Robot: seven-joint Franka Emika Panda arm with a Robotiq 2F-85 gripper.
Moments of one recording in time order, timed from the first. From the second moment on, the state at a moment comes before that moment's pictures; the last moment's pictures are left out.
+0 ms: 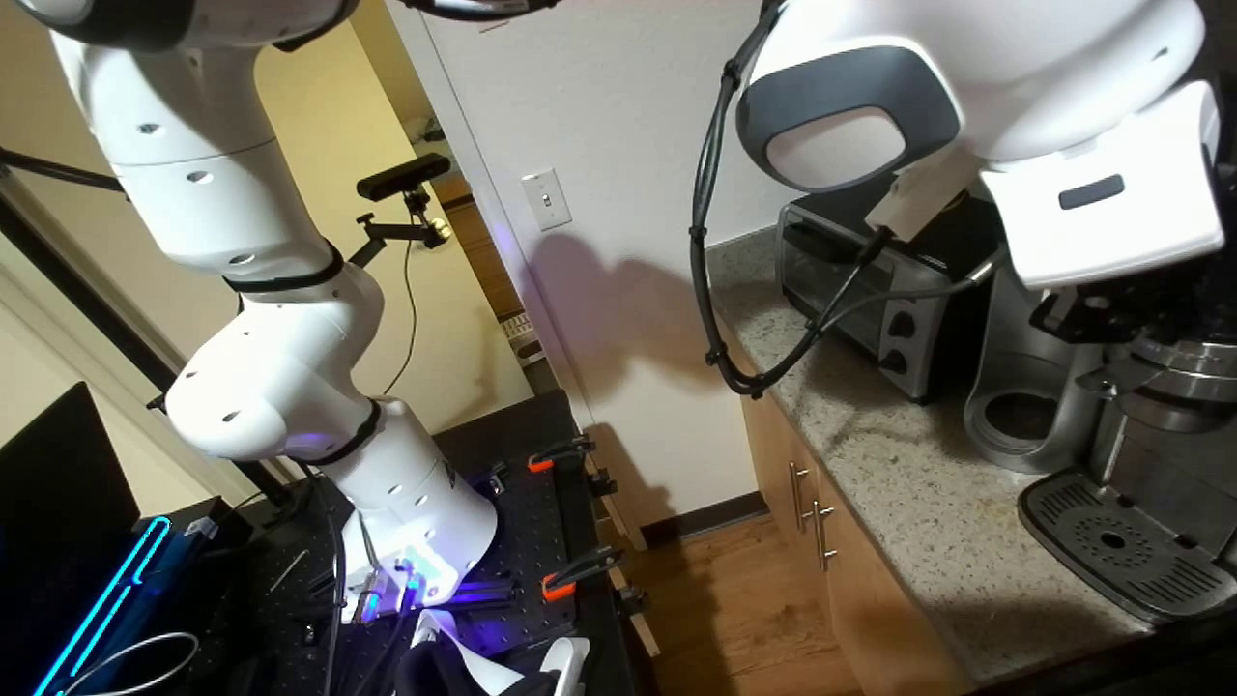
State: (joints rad) arm -0.25 0.24 -0.22 -2.00 0.62 2.70 0.59
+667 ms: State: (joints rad) arm -0.25 0.23 -0.22 -1.98 0.62 2.70 0.59
